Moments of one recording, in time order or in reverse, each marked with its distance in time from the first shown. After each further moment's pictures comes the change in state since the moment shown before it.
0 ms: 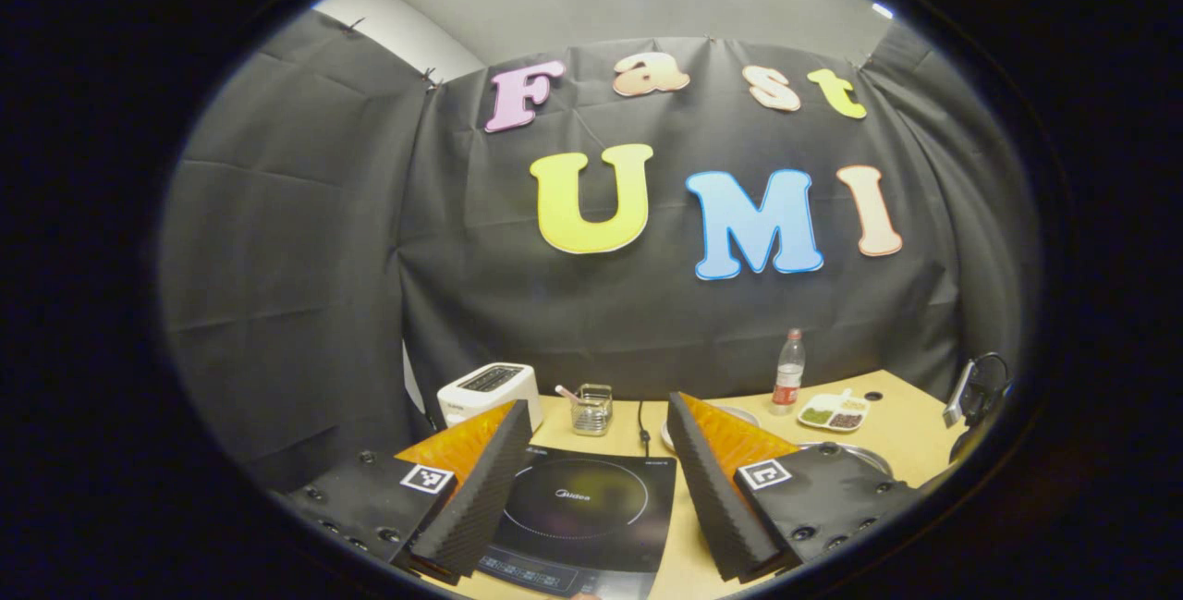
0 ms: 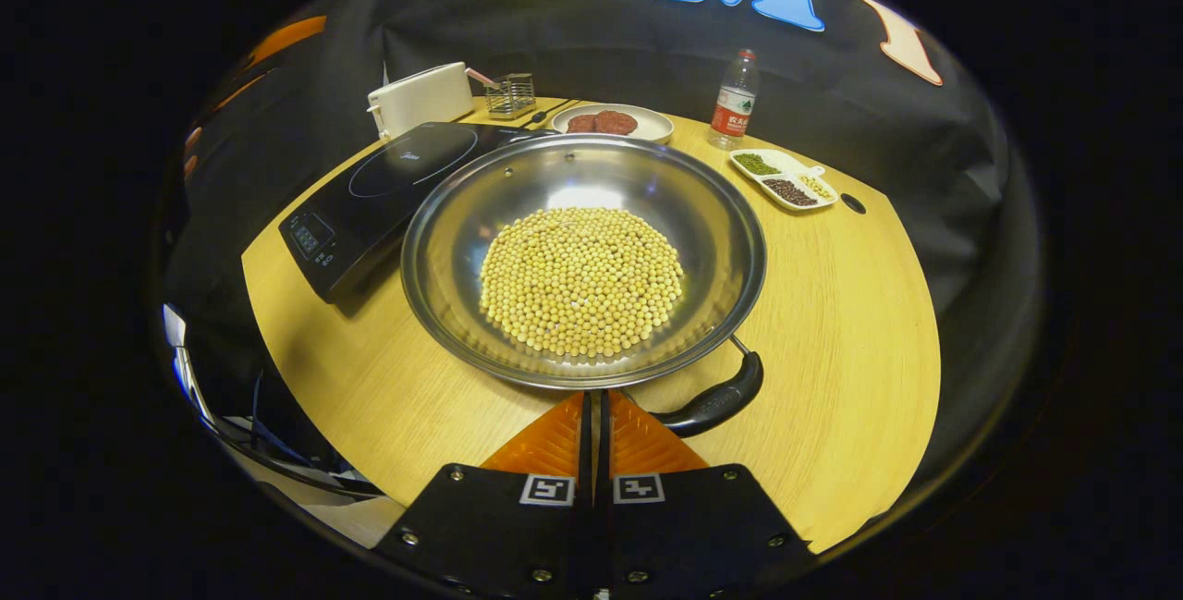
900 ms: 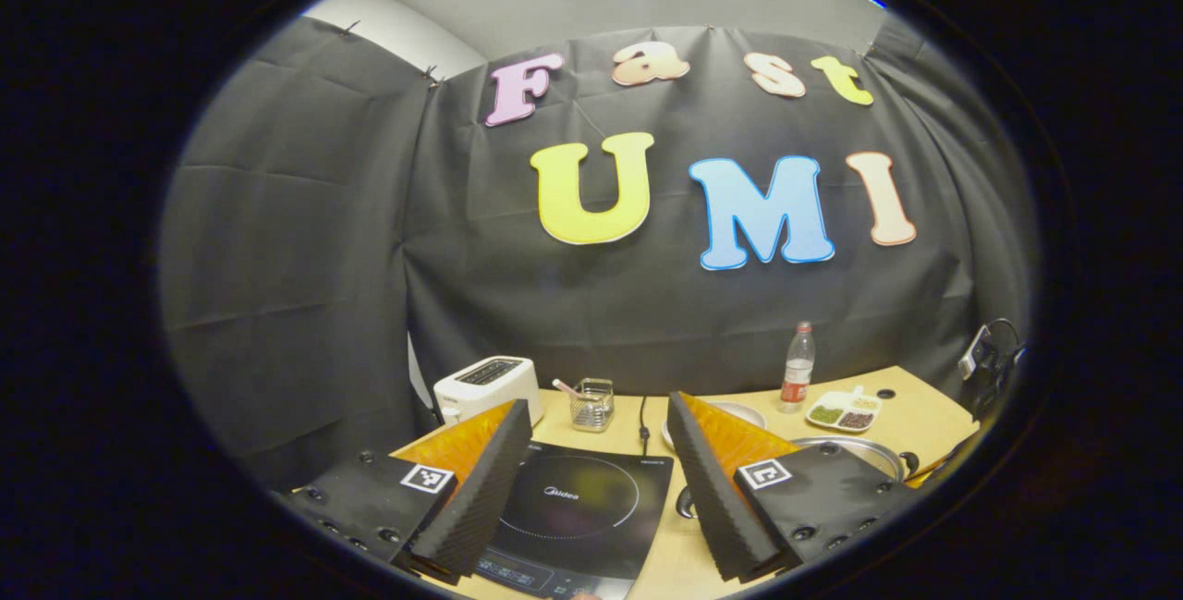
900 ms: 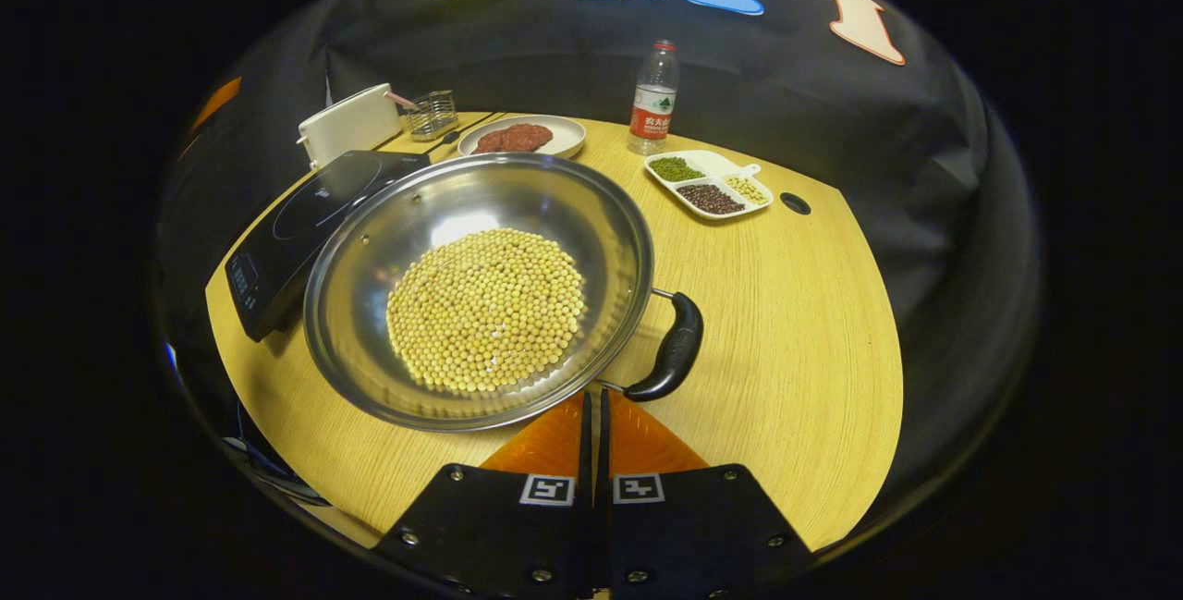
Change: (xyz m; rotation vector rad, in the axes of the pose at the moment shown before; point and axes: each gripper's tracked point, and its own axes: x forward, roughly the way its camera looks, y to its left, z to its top) left arm 0.018 -0.031 -0.011 0.003 0.023 0.045; right arm 0.017 -0.098 0.032 0.070 -0.025 -0.098
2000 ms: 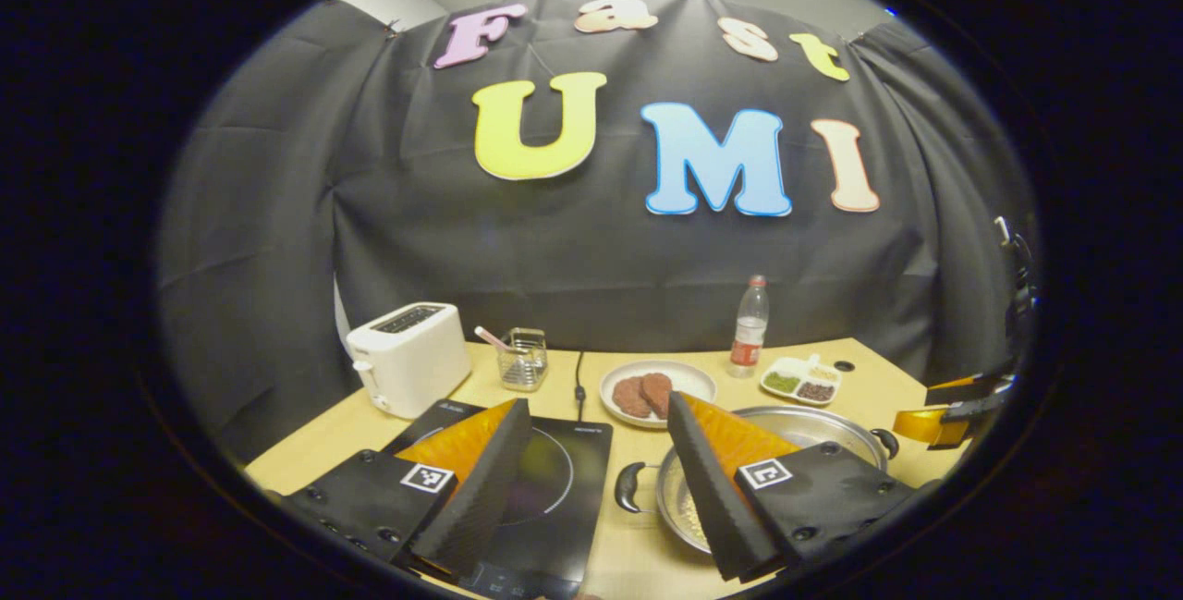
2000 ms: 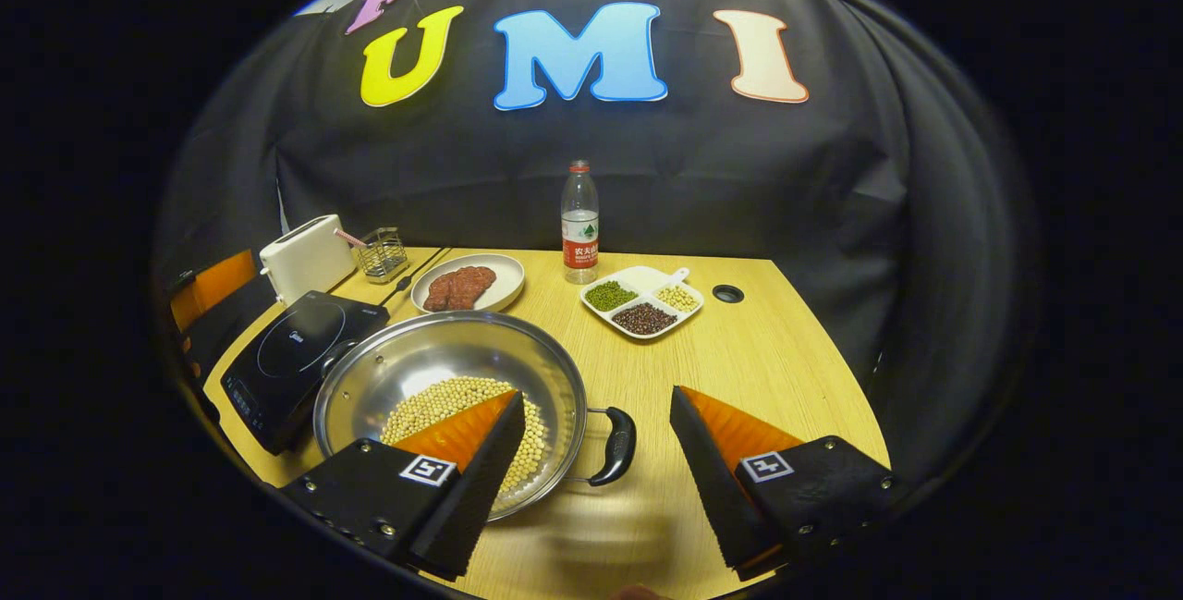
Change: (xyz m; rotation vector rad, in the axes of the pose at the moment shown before) left arm 0.050 -0.067 -0.080 -0.040 0.169 -0.206; right arm -0.030 -0.030 0.084 0.193 -0.370 -0.112
